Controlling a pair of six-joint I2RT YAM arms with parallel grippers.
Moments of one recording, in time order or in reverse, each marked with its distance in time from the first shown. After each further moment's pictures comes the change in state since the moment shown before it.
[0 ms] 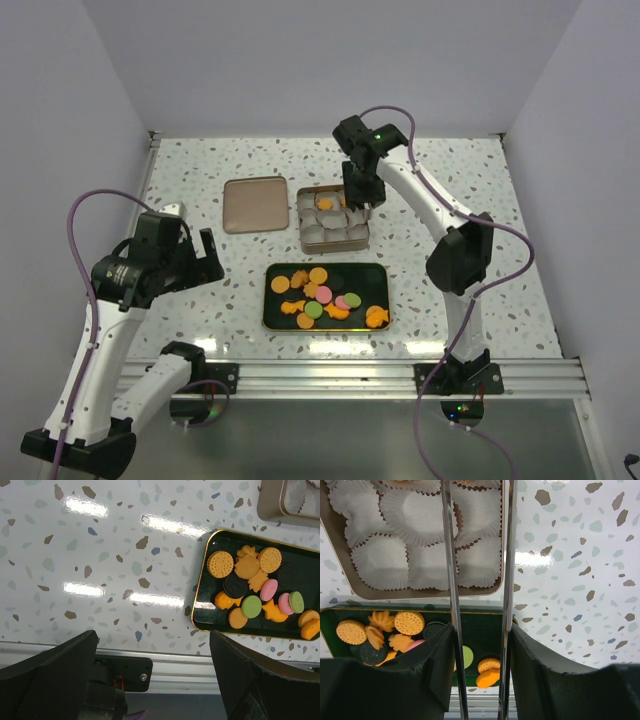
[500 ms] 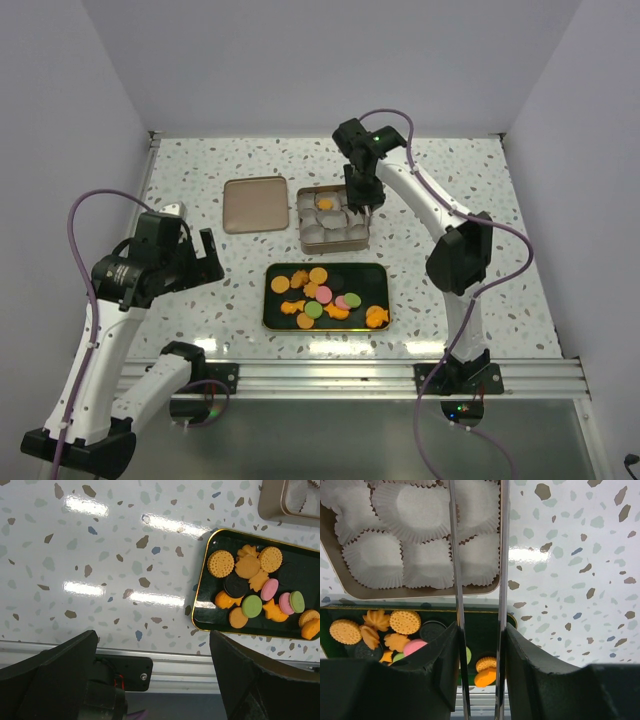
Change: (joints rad) left arm 0.000 0.002 0.000 -0.003 0.000 -0.001; right arm 0.000 0.000 -0.021 0.002 0.000 -0.002
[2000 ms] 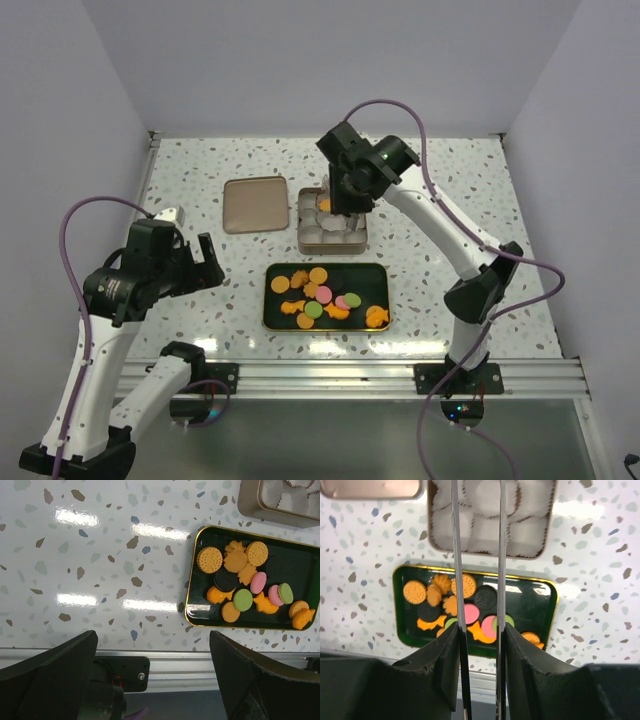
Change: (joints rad) left arm 0.000 -0.061 -0.003 -0.002 0.045 0.022; right arm 0.238 -0.226 0.003 -0.024 0.055 0.196
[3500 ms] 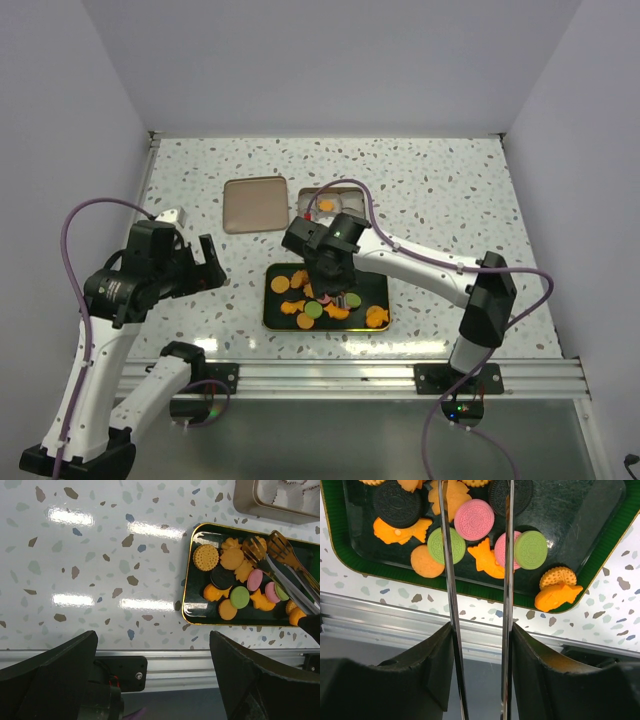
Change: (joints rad) left arm 0.000 -0.010 -0.013 0.007 0.019 0.000; right arm 0.277 -0.114 -0.542 0.127 -0.053 0.146
